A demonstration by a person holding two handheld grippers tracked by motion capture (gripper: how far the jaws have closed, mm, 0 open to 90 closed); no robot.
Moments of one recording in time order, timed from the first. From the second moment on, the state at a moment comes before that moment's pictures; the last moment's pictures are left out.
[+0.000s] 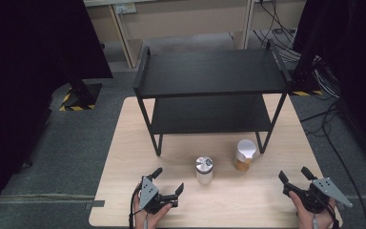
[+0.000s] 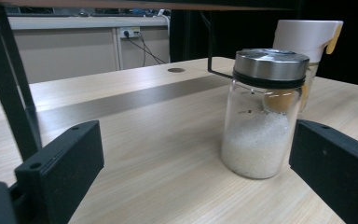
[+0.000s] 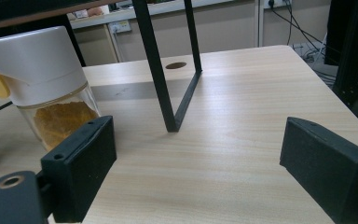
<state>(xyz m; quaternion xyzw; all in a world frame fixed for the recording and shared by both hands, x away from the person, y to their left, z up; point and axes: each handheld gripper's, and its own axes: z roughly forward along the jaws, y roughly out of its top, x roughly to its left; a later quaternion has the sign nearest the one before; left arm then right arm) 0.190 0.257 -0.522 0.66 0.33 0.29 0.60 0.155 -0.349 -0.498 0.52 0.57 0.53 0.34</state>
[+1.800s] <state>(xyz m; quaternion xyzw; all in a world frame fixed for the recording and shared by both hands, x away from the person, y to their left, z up) 0.252 0.179 -0.496 0.74 0.28 0.25 0.56 0.156 -0.347 -0.496 0.52 0.58 0.52 0.34</state>
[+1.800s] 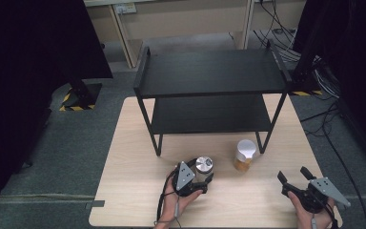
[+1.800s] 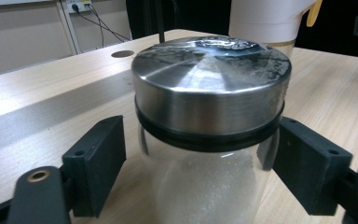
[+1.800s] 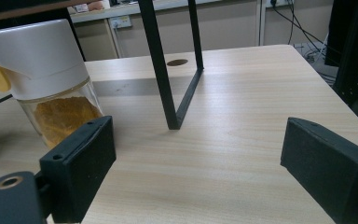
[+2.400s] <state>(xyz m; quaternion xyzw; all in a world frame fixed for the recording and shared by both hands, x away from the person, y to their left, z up) 0.251 0.175 -0.496 0.74 0.28 0.25 0.56 0.157 -0.349 -0.496 0.52 0.58 0.53 0.34</state>
